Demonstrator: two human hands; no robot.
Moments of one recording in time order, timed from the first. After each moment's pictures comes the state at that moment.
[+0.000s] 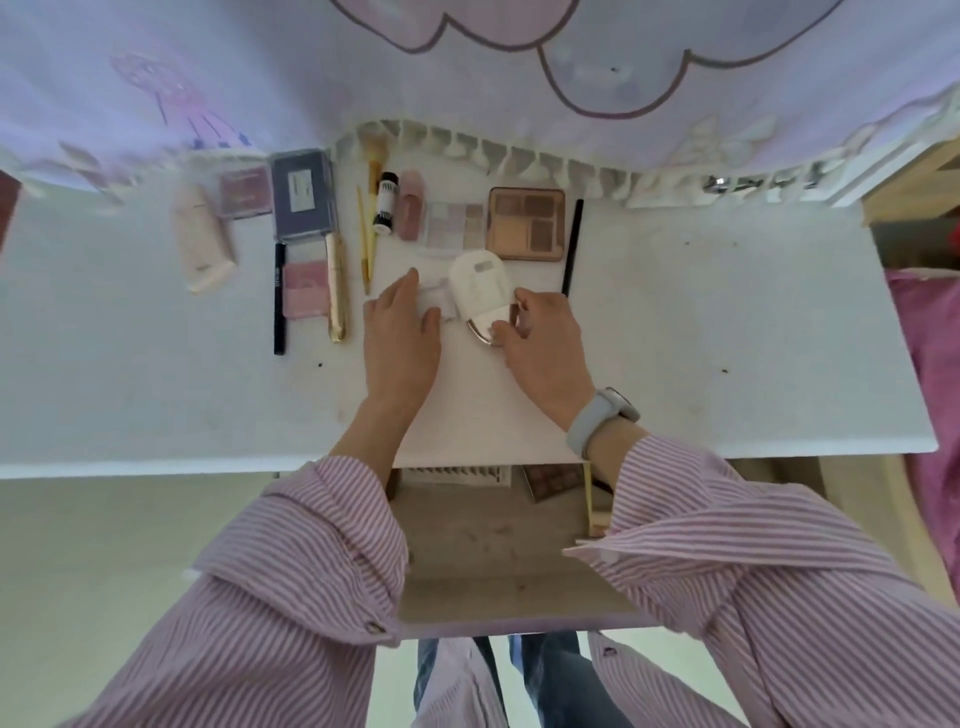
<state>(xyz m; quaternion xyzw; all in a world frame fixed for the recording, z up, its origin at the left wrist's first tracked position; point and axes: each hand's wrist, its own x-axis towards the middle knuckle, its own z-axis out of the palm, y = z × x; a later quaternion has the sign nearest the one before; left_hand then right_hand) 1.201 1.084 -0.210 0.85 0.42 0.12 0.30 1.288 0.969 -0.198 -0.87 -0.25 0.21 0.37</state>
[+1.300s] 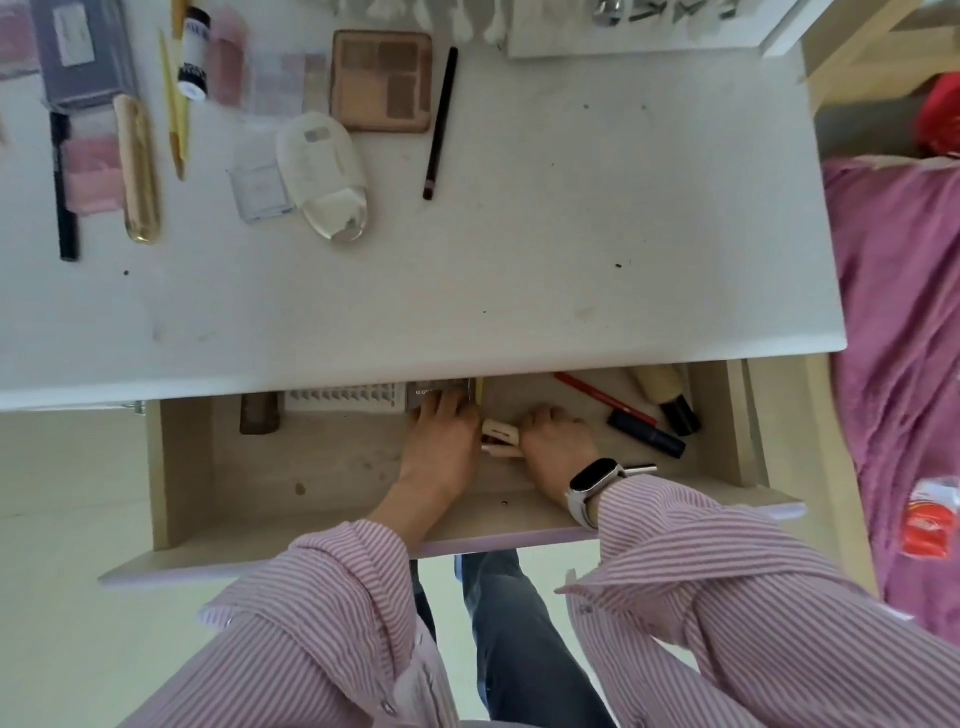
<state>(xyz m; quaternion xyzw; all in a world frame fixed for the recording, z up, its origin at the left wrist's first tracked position) 1.170 0.884 -0.308 0.93 0.23 -0.23 0.17 1.256 0.773 -0.305 -0.83 -0.44 0.31 -0.13</state>
